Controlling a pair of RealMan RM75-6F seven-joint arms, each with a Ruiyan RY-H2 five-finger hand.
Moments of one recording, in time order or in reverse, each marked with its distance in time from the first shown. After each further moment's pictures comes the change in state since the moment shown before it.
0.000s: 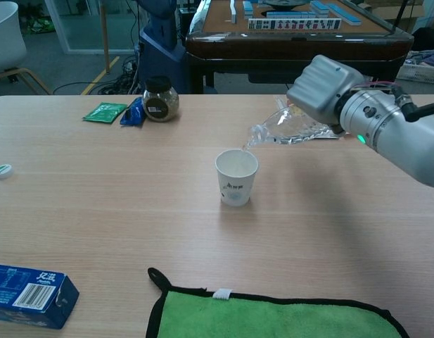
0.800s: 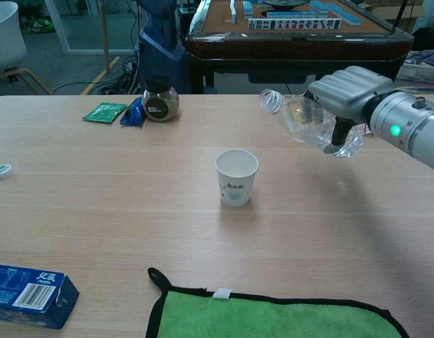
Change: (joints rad) left arm -0.004 -0.011 0.006 0.014 -0.001 -0.014 -0.001; right arm -0.142 0.064 0.055 -0.008 -0.139 -0.091 0.657
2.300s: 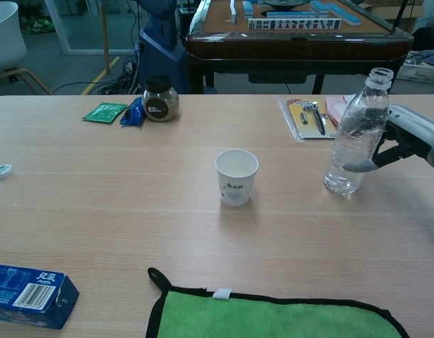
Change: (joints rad) left arm -0.007 -0.024 0.009 0.028 -0.017 -0.027 0.024; right arm -0.253 -0.189 -0.044 0.675 -0.525 -0.015 1.570
